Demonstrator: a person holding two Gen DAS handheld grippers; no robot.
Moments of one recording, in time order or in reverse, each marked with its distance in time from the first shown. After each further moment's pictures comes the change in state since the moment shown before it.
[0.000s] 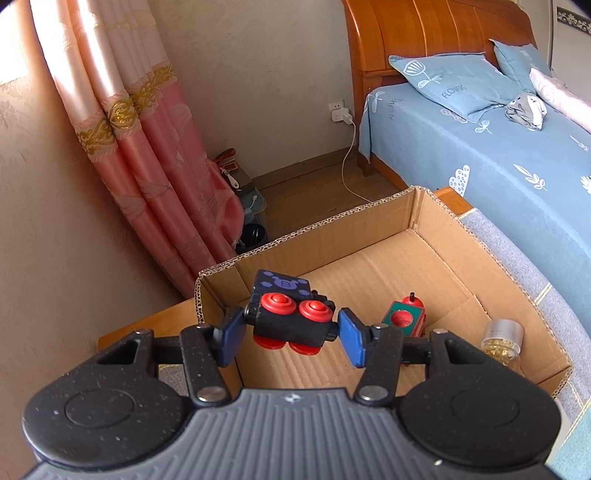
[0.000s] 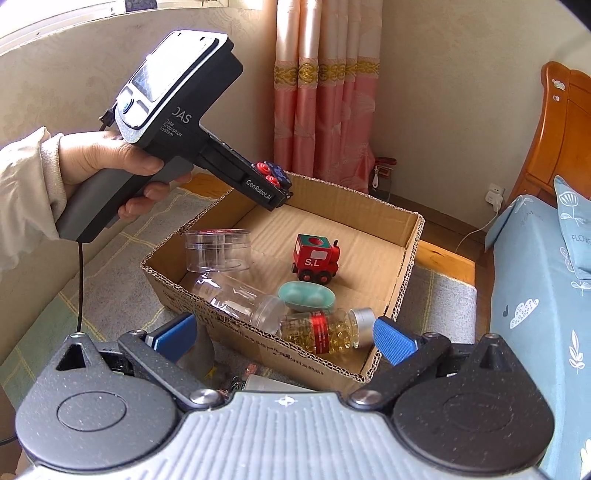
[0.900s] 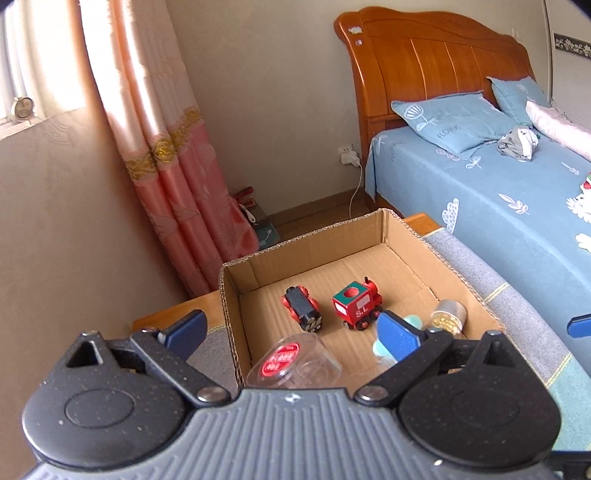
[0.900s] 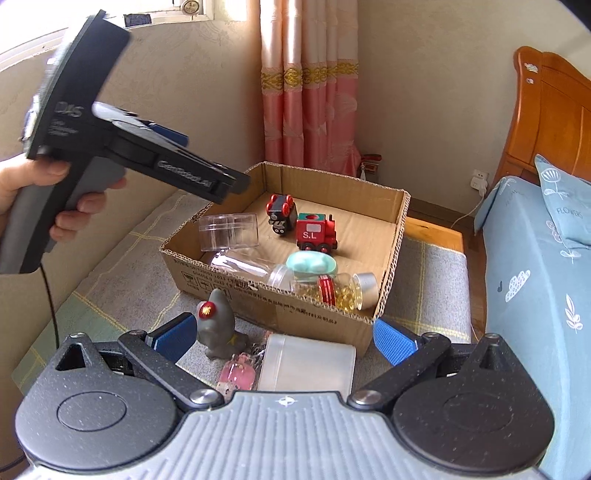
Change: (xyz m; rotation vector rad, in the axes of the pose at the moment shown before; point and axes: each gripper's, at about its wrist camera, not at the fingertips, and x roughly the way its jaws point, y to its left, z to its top) left arm -0.106 -0.029 -0.057 -0.032 -0.160 0.054; right arm -0.032 0.019 -0.047 0.082 -0.036 -0.041
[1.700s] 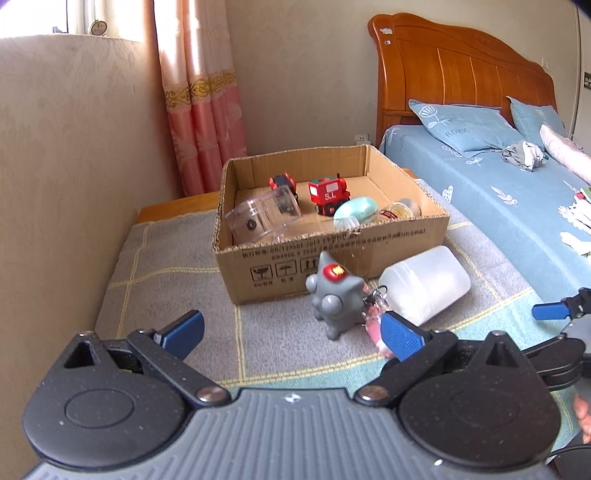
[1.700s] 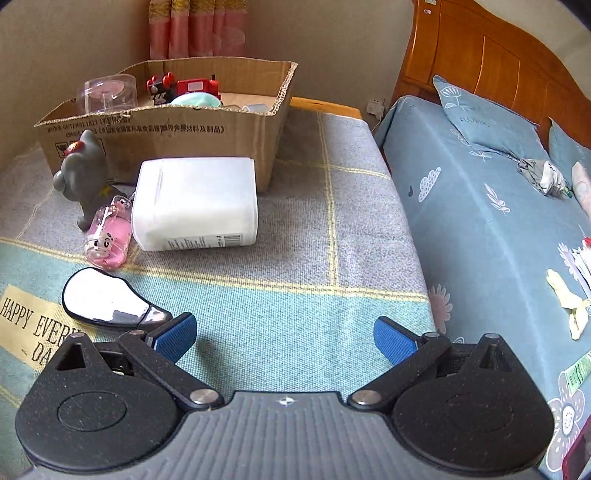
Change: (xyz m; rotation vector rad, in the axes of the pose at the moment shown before) left arm -0.060 -0.040 -0.134 -0.180 0.023 0.018; right arm 0.055 -0.012 -0.125 0.131 0.144 -0.322
